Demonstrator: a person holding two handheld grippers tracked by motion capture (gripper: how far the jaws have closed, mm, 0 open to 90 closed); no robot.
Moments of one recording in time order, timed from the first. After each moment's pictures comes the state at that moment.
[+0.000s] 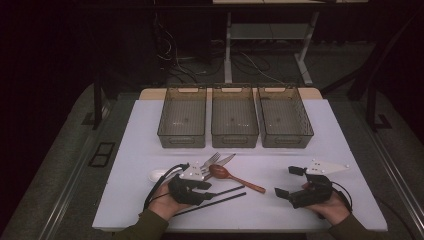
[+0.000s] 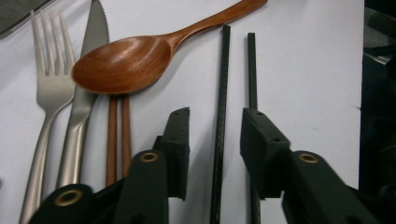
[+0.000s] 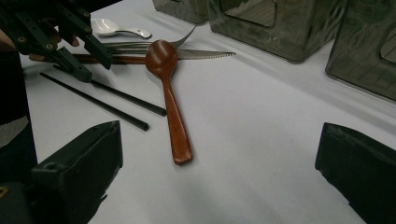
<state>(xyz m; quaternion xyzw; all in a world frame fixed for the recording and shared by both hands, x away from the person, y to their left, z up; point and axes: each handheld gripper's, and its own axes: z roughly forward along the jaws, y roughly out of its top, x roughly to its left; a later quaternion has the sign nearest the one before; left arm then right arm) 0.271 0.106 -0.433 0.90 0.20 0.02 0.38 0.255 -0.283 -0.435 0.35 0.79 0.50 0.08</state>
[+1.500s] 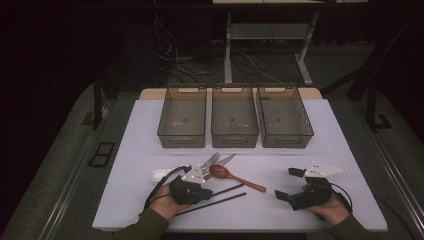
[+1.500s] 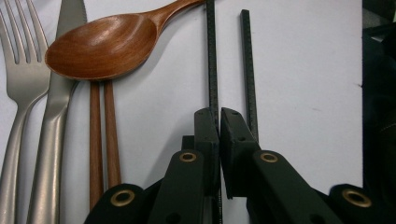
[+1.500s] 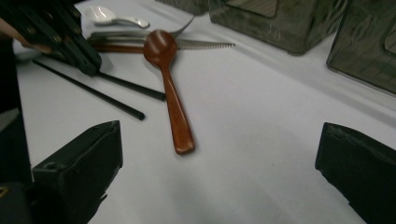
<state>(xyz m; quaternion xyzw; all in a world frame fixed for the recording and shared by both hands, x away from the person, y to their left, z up) 0.272 0.103 -0.441 0.92 0.17 0.01 0.36 0.254 -0.282 -0.442 0.34 0.80 0.48 0.09</state>
